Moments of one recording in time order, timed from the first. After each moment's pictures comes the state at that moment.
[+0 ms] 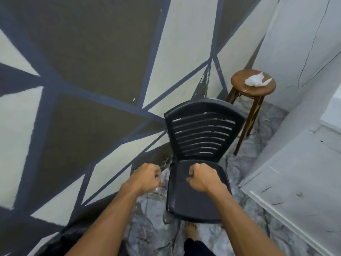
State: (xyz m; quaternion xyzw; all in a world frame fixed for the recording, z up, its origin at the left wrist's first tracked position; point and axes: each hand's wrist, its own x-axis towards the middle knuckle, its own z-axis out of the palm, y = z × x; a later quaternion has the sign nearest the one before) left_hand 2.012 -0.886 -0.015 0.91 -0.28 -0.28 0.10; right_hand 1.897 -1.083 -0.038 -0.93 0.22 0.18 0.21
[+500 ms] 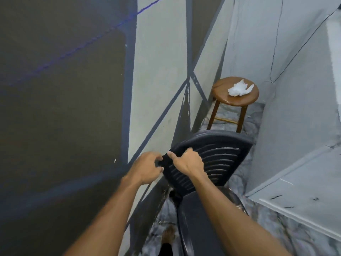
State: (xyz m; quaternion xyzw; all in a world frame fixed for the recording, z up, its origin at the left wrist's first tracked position) left_hand 2.252 -1.032 0.010 0.87 -0.41 -0.24 0.13; right_hand 2.138 -1.162 -0.020 -0.76 0.49 0.02 0.42
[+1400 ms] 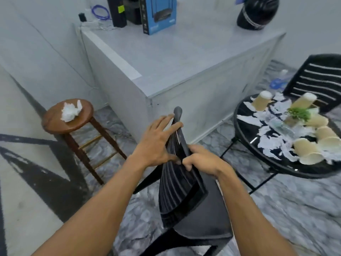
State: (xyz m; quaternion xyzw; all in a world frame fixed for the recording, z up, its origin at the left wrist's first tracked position) left_hand 1.974 -1.223 0.044 0.30 -0.94 -0.10 0.11; right_hand 1.826 -1.099 0.092 -0.45 0.68 -0.25 0.52
